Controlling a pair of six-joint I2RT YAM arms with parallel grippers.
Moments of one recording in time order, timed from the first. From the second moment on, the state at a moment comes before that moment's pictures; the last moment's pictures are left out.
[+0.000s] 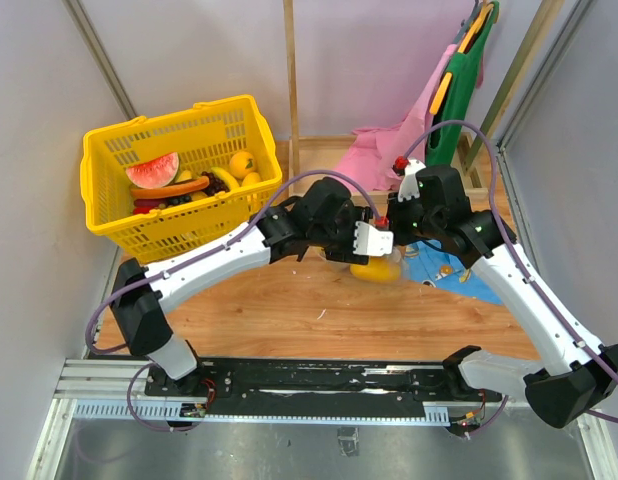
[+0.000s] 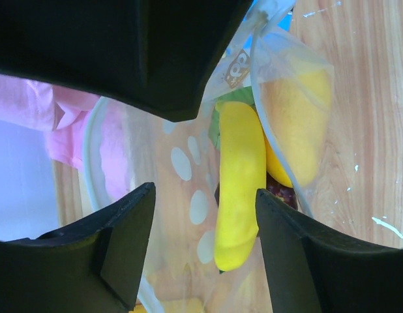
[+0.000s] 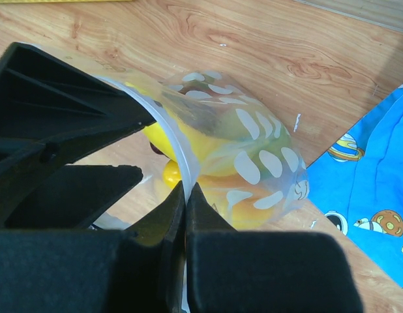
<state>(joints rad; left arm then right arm) -0.95 1.61 1.47 -0.50 0.18 0.86 0.50 1.16 1.26 -0.79 -0.14 0.22</state>
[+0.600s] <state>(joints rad) -0.95 1.37 1.32 -0.28 -0.02 0.55 0.50 1.16 1.26 -0.79 -0.14 0.23</state>
